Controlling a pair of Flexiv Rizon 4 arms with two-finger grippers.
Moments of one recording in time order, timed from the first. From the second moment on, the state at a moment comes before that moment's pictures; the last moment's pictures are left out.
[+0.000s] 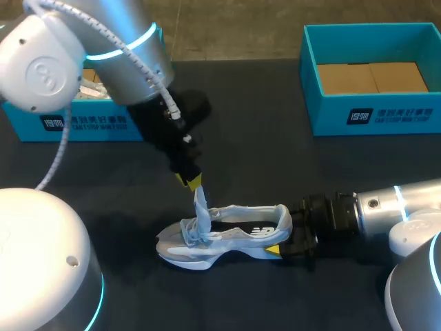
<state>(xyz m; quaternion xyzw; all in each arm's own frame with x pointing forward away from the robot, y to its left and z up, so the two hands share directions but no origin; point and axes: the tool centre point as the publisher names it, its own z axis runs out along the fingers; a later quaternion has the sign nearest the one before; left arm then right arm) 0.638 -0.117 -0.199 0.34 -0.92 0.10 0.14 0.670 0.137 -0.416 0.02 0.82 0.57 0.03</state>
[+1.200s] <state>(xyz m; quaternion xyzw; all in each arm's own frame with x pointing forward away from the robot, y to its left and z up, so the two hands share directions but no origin) 0.633 -0.161 -0.211 0.06 -0.99 0.05 0.13 0.670 0.137 -0.416 0.02 0.82 0.57 0.03</state>
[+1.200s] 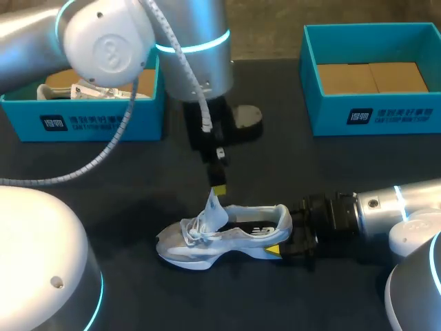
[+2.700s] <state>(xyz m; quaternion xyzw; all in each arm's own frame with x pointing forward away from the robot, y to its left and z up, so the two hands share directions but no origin) 0.649 -0.216 -0.327 0.05 -0.99 0.04 0.12 0.670 0.137 -0.416 0.02 0.82 0.57 0.03</state>
